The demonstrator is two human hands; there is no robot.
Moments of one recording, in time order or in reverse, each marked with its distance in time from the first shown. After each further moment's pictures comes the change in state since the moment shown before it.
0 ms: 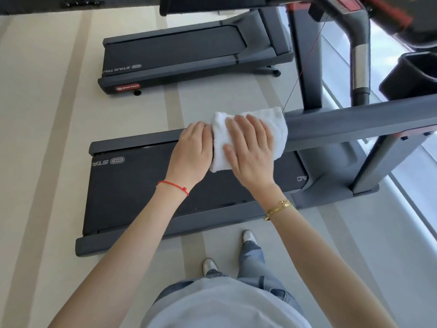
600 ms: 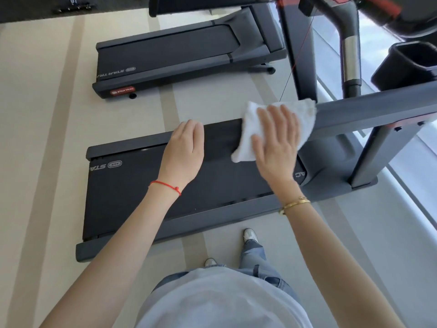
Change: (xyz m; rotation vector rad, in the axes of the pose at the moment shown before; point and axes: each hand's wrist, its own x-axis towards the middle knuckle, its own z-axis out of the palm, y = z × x) left_hand 0.001 -0.005 0.004 0.046 0.036 0.036; right_hand -0.015 0.051 -0.011 0.007 0.057 0.205
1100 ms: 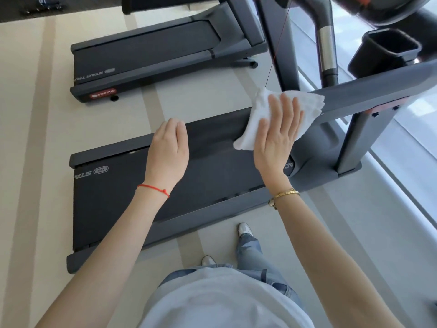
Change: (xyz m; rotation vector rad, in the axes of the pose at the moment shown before) left_hand -0.002 0.002 0.004 0.028 0.043 0.024; right_hand -0.003 0.012 -0.003 0.059 0.064 0.339
